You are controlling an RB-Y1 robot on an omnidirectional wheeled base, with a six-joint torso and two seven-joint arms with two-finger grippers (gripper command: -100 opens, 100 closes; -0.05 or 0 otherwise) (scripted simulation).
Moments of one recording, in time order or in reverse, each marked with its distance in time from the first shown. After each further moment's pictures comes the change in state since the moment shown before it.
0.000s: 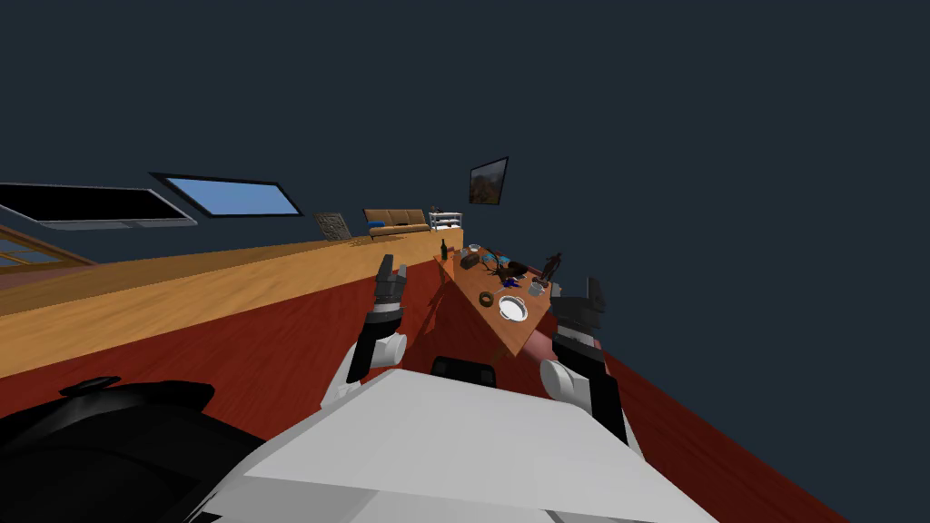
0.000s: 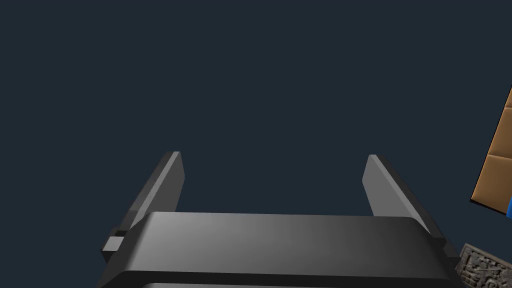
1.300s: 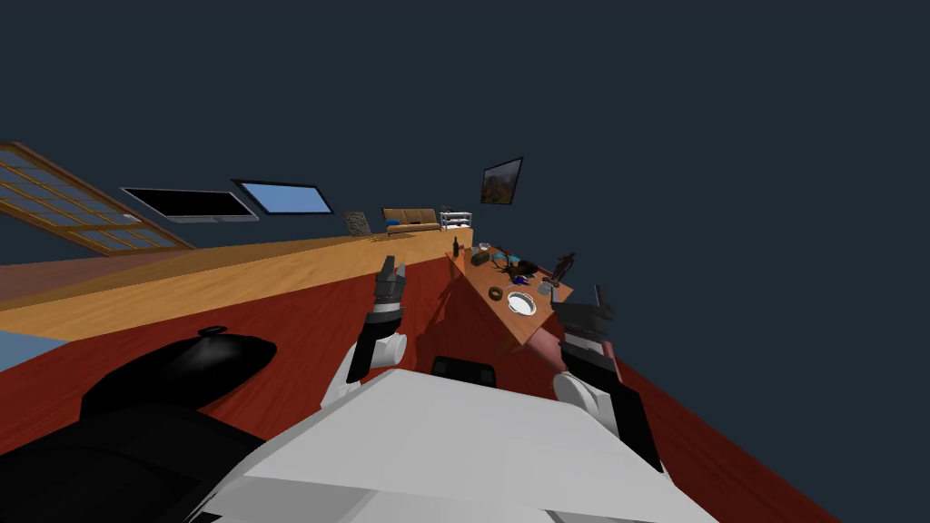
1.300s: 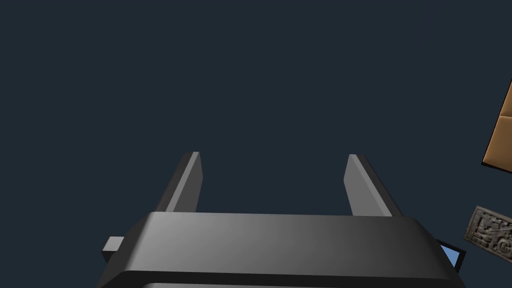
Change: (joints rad) left arm 0.000 0.000 0.000 0.000 0.000 0.000 0.000; right arm 0.055 -0.208 0.022 0.019 -0.343 -0.049 -0.065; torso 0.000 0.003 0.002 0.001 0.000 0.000
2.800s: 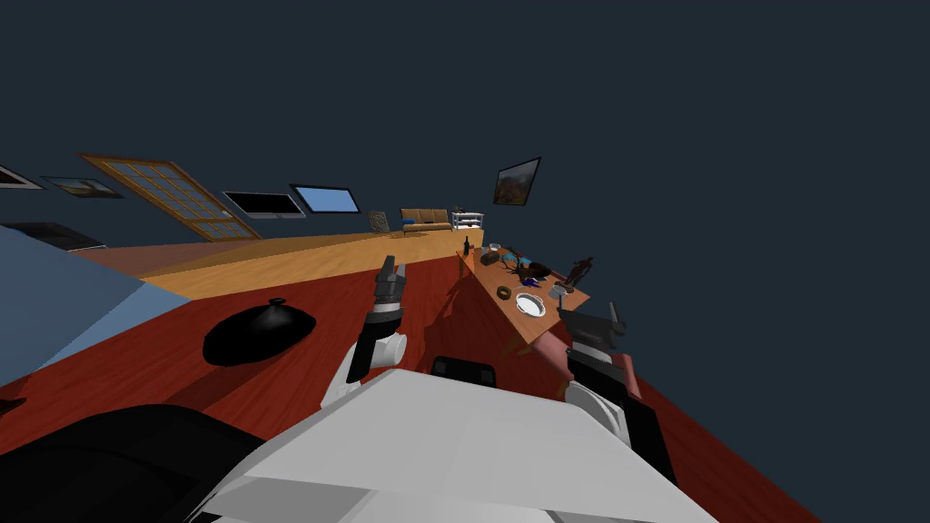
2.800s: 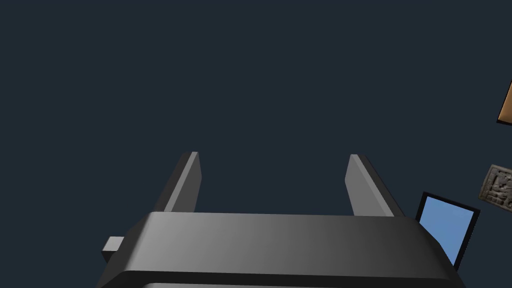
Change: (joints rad) left arm 0.000 0.000 0.000 0.000 0.000 0.000 0.000; right arm 0.053 -0.068 0.020 0.035 -0.445 -0.078 -0.083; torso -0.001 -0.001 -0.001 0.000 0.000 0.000
